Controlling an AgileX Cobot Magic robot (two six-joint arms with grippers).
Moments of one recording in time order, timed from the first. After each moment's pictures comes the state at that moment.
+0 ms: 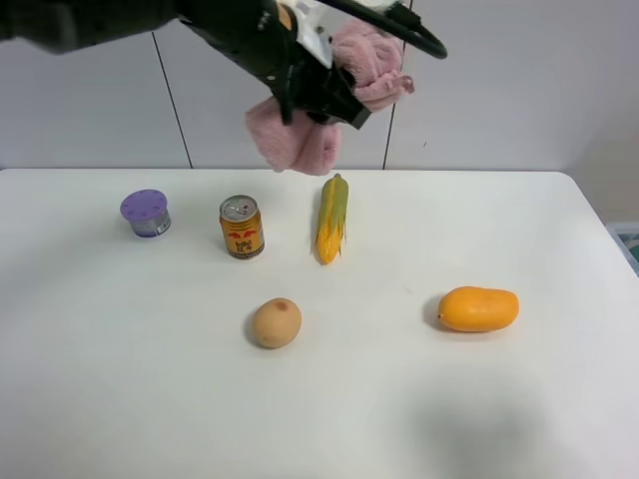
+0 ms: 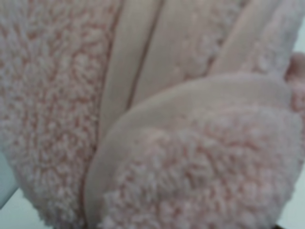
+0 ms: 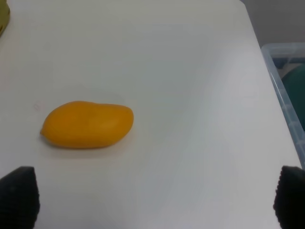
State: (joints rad) left arm -0.69 1.93 -1.78 -0.04 0.63 0.25; right arm 0.06 0.00 -0.50 -0.06 1.06 0.03
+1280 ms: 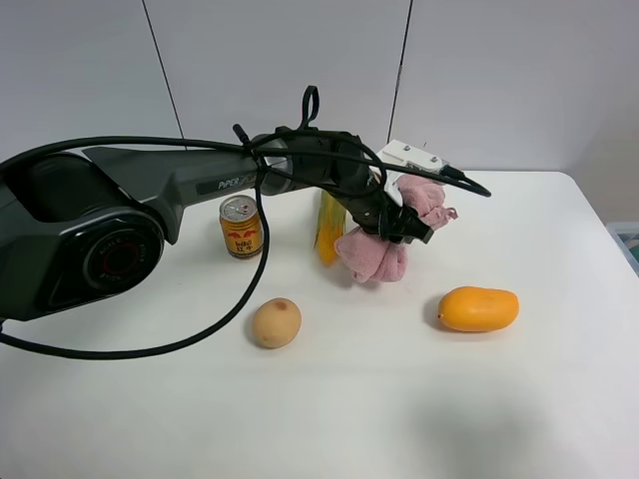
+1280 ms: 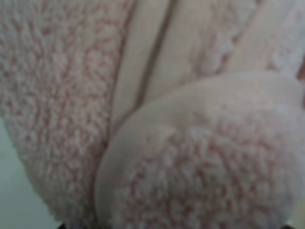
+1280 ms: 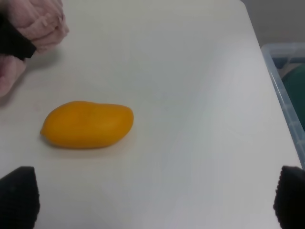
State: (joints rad) left arm -0.75 2.45 -1.97 -0.33 0.51 0.25; right arm 0.06 0.00 -0.50 -0.06 1.06 0.03
